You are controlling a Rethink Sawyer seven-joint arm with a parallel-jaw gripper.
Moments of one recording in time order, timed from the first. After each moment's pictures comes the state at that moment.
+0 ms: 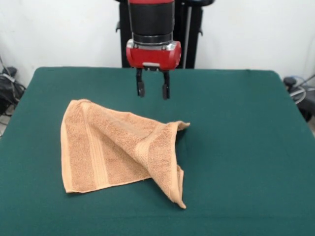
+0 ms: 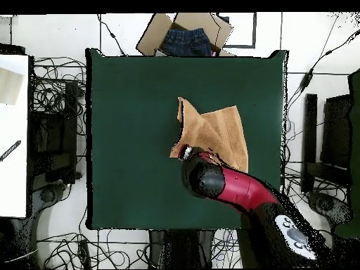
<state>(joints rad) -0.52 -0.75 0.19 2.02 -0.04 0.14 1.66</state>
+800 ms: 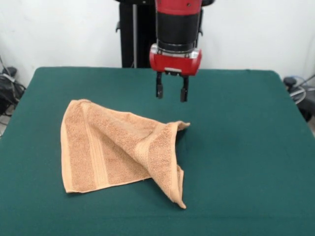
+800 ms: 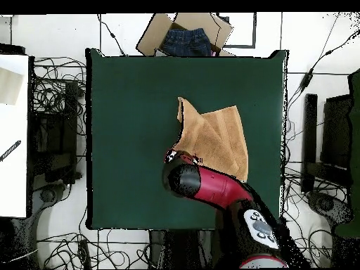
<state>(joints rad) -0.35 -0.67 0.07 2.00 0.04 0.11 1.66</state>
